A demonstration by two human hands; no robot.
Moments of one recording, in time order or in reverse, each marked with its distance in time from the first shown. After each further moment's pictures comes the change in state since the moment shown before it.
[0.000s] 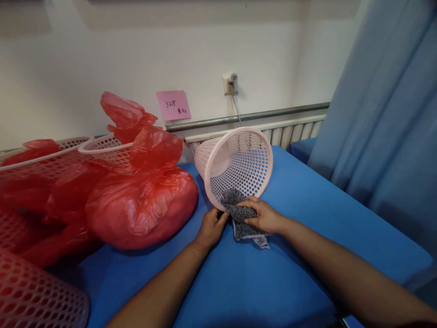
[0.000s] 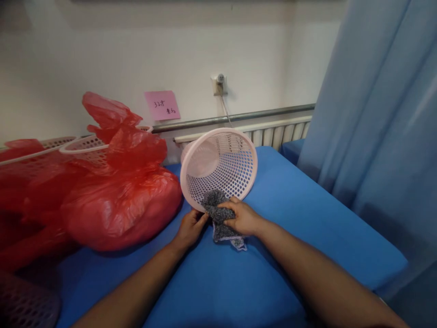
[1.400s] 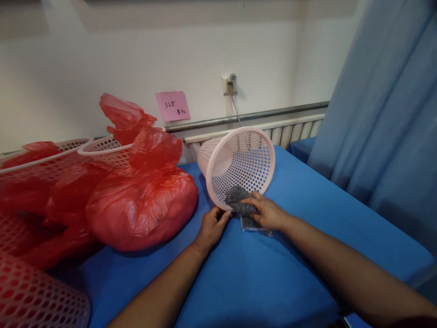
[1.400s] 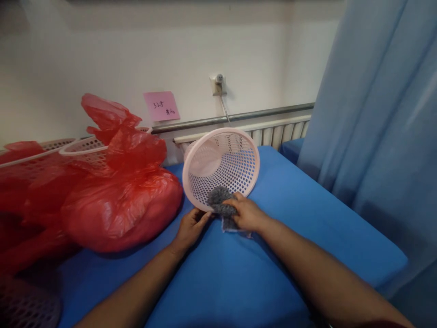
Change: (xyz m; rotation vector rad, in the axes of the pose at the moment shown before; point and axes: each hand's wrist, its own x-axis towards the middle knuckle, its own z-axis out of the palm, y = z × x) left_hand -0.001 0.004 -0.001 -0.095 0.027 -0.057; right_hand -0.002 0.005 -0.011 -0.200 -0.003 -0.001
